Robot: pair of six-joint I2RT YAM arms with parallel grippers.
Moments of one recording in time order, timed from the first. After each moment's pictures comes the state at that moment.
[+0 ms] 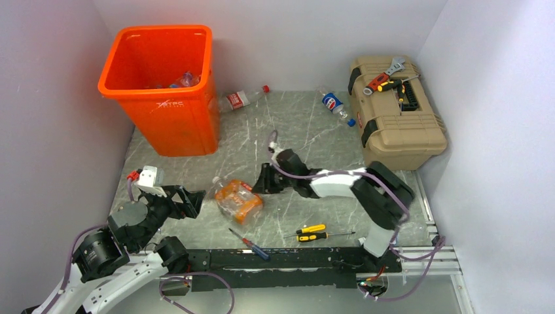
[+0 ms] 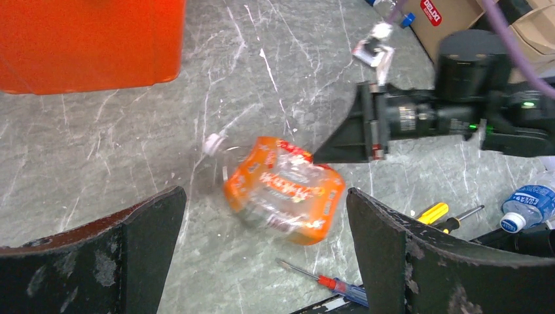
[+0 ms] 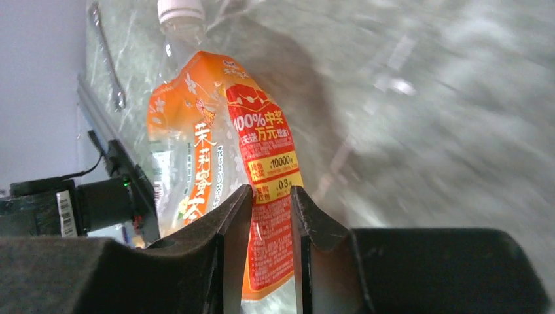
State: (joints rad) left arm -0.87 0.21 0.80 -0.85 -0.48 -0.47; right arm 0.84 1.84 0.92 0.30 -0.37 0.75
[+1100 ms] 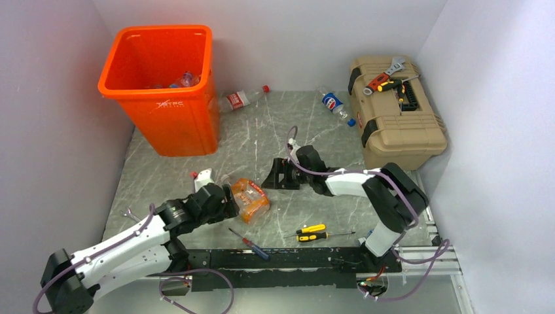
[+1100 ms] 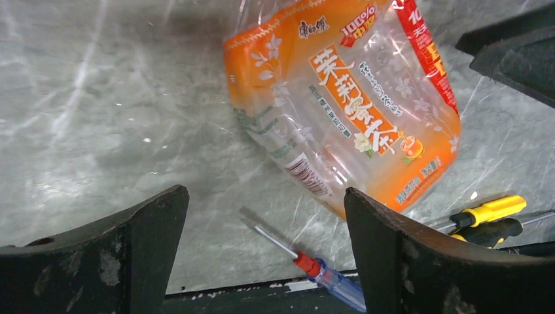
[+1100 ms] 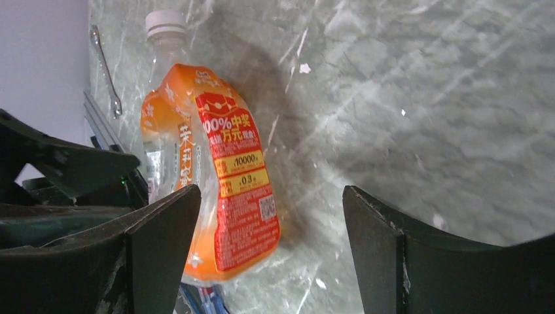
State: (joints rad) left arm -0.86 0.75 0.51 -0.68 -0.34 -1.01; right arm 0.66 1.63 0.70 0.29 -0.40 0.71
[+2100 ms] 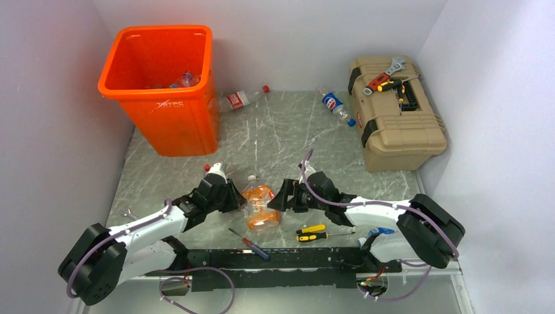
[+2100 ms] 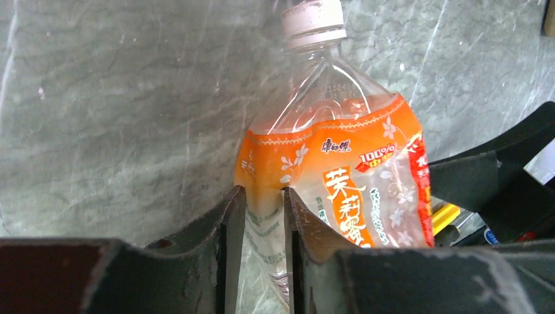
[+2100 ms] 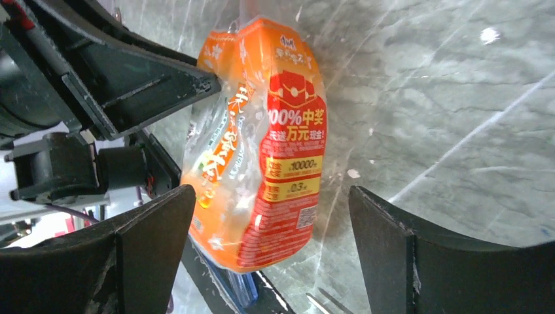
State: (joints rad) left arm -0.66 1.05 0.35 -0.02 -0.01 -0.88; right arm 0.84 1.32 0.39 0.39 -0.24 0.88
